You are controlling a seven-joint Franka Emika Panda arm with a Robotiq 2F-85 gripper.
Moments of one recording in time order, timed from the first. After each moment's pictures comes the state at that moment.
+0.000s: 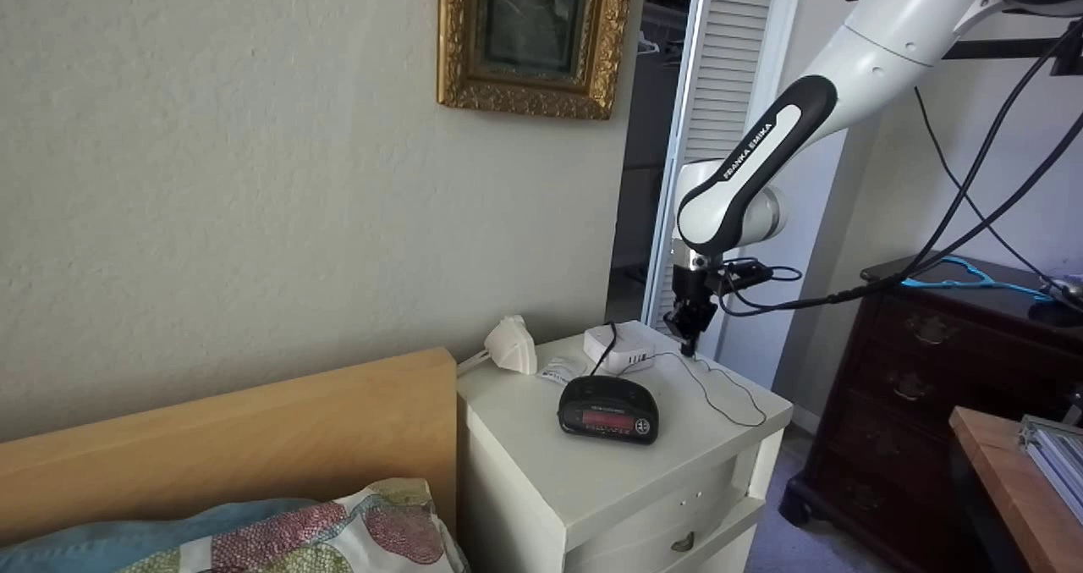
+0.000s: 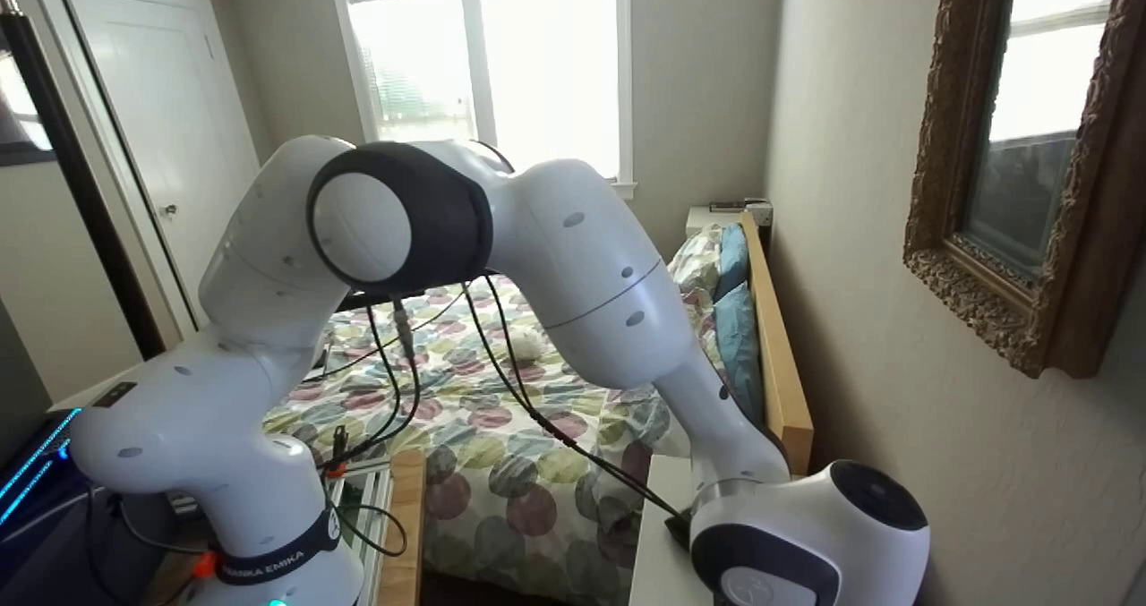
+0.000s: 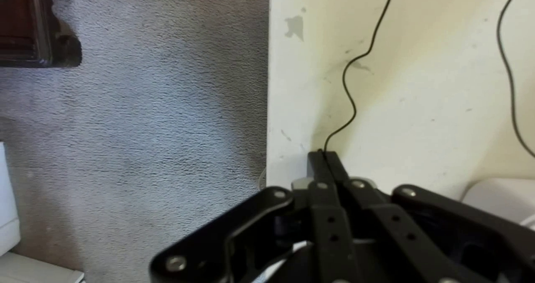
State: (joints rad) arm -0.35 0.73 -0.13 -1.89 0.05 2.55 -0.01
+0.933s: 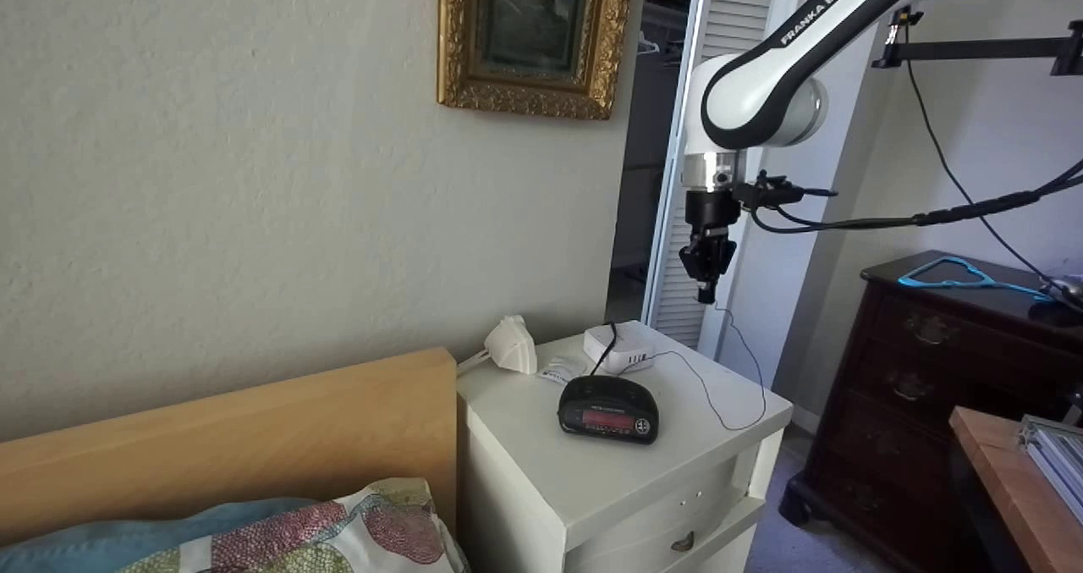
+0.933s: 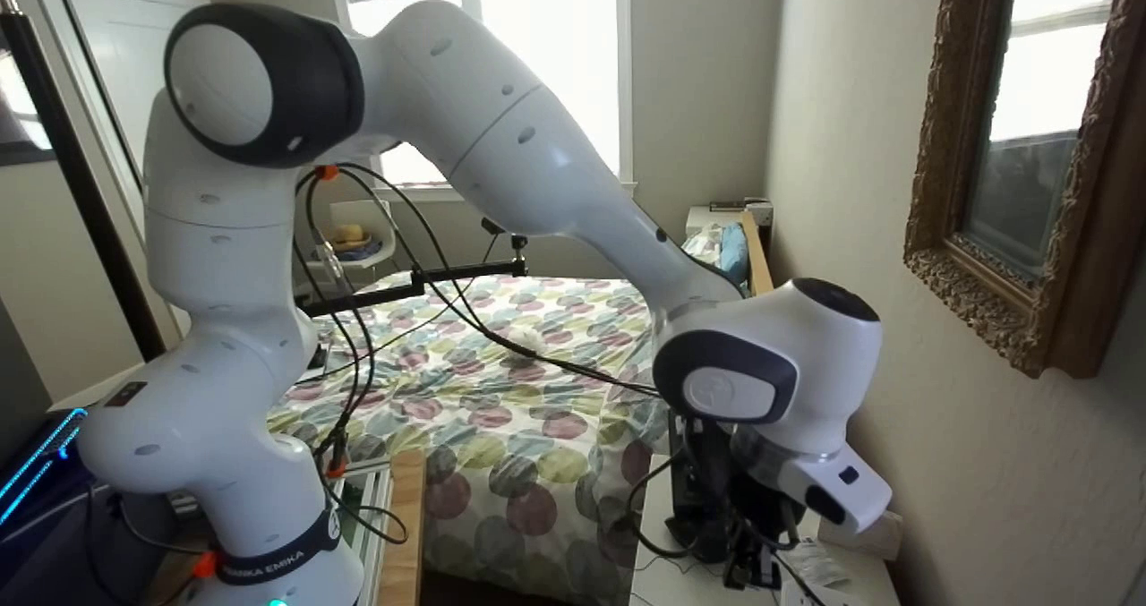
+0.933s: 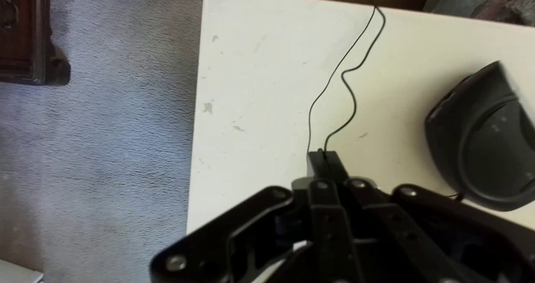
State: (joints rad) arm -0.24 0.32 -0.12 -2.09 0.05 2.27 -0.01
